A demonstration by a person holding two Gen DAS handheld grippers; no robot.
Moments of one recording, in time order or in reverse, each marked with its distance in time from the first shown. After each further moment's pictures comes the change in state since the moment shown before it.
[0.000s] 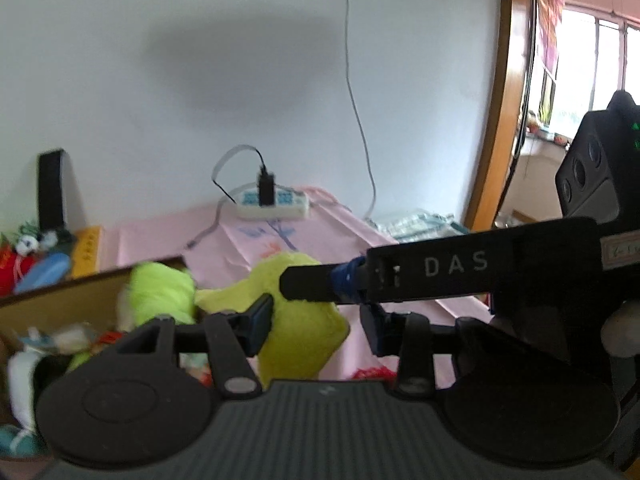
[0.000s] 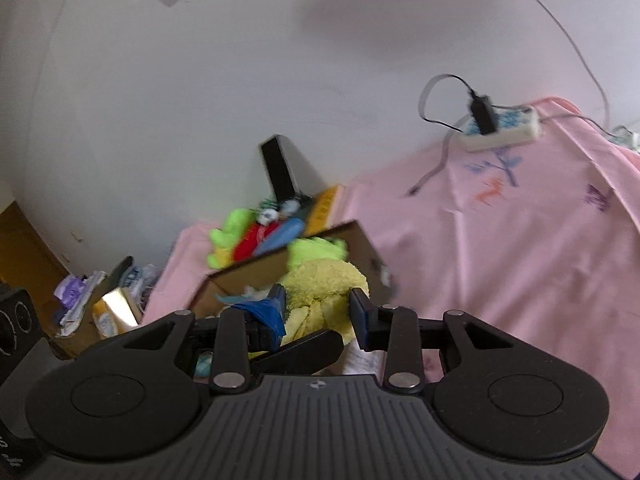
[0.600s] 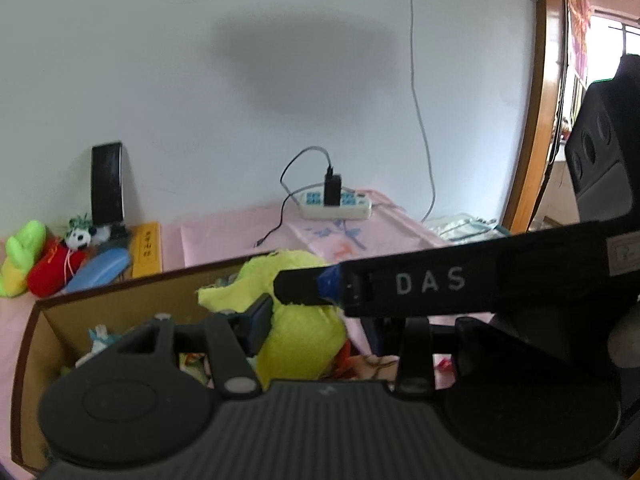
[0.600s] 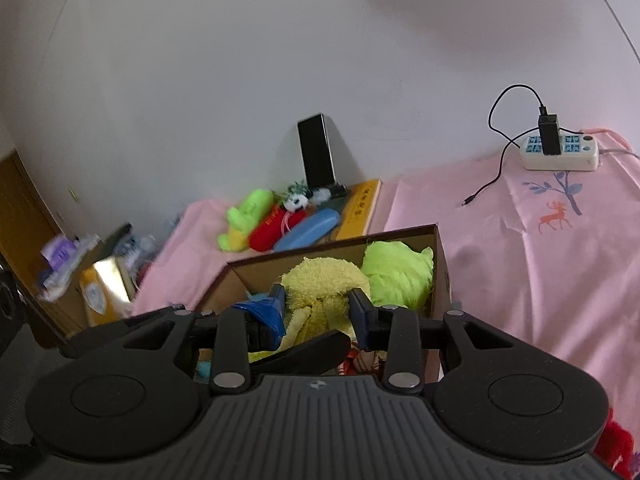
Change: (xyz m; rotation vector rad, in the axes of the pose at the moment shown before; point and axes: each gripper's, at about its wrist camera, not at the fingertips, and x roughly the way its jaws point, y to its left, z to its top) left arm -0.010 0.082 -0.013 -0.022 0.018 0.083; right arm 0.077 0.070 -0.007 -0.154 0.047 -0.039
